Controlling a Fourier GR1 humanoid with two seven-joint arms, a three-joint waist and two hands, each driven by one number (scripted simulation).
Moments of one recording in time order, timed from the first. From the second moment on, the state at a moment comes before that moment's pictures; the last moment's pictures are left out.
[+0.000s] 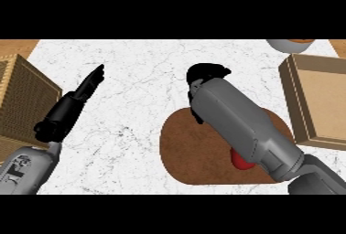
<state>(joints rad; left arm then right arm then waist) -0.30 0.49 -0.28 -1.45 0.15 0.03 -0.12 -1.12 -0.09 0.62 -0.70 0.42 0.47 1.22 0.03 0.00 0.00</state>
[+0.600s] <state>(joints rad) -0.26 0.49 -0.26 -1.49 0.13 0.03 -0.11 -1.17 -0.03 0.61 -0.51 0.46 0.47 1.21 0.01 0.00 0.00</state>
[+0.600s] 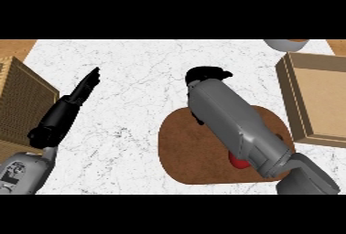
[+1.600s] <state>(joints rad) -0.24 0.48 -0.21 -1.52 0.11 0.00 -0.08 -1.09 -0.03 0.59 -0.45 0.52 0.44 1.18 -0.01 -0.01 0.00</state>
